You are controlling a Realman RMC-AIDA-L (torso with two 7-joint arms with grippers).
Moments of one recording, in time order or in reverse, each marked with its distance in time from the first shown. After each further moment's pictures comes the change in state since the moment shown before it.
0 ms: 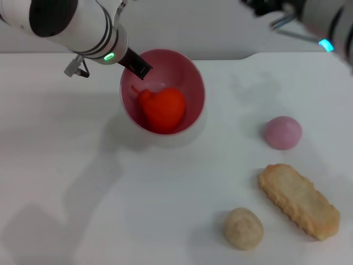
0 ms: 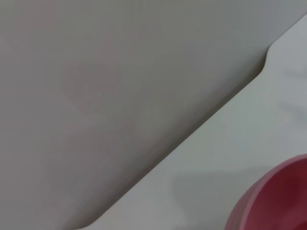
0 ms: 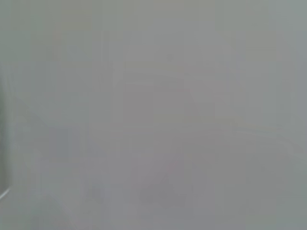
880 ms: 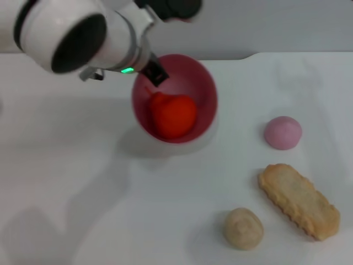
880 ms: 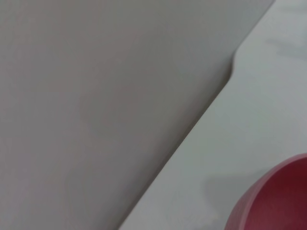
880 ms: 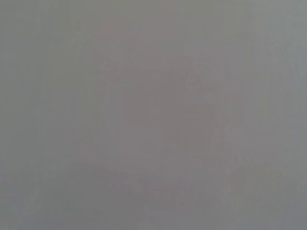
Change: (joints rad) left arm 0.049 -0.001 0.193 0.144 0.081 -0.001 0.017; right arm -0.072 0.004 0.018 -0.079 -0.313 0.067 0.273
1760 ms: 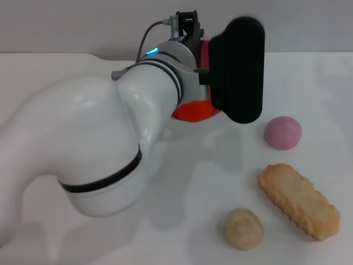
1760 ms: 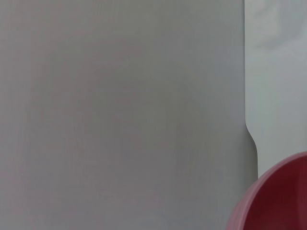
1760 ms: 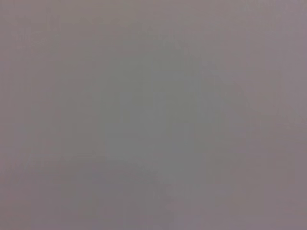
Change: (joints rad) left arm 0.139 -0.007 0.450 0.116 0.610 0.239 -0.012; right arm -0.144 -0.006 0.299 0.079 0.301 -0.299 0.010
